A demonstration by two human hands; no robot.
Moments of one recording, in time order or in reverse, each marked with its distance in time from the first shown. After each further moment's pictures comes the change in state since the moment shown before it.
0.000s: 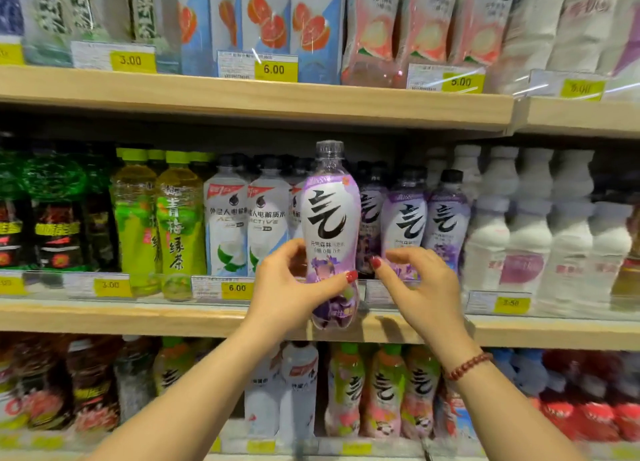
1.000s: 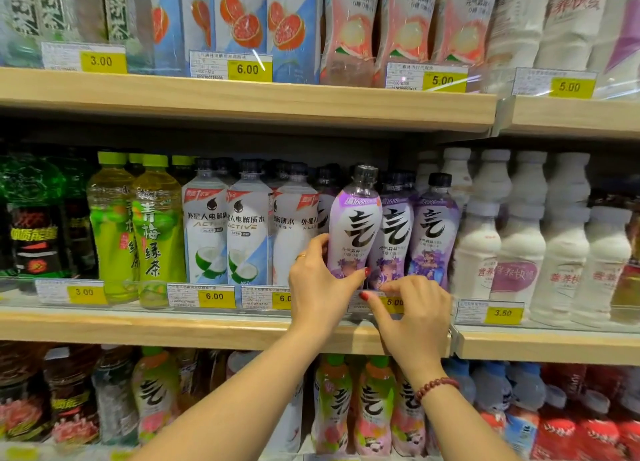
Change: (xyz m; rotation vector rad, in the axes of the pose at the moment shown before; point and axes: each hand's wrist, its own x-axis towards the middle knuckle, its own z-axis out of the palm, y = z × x) left_hand 0.036 -0.030 0.087 0.299 0.268 0.111; right_hand -0.021 0.062 0.027 -0.333 0.216 -0.175
